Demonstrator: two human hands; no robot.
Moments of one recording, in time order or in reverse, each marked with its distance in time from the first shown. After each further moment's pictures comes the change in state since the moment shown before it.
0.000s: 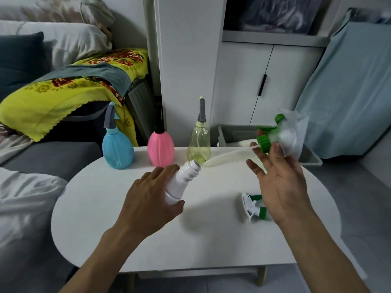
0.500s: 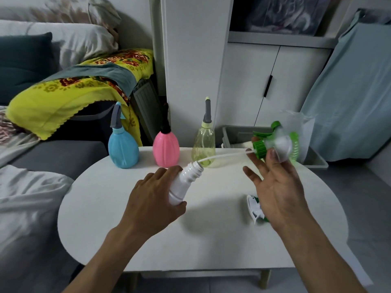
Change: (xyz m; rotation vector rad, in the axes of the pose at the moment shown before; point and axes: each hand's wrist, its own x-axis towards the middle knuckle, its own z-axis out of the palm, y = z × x) left_hand -0.001 -0.002 -0.002 0.047 -0.007 -0.028; right_hand -0.008 0.010 0.011 0.001 -0.015 0.059
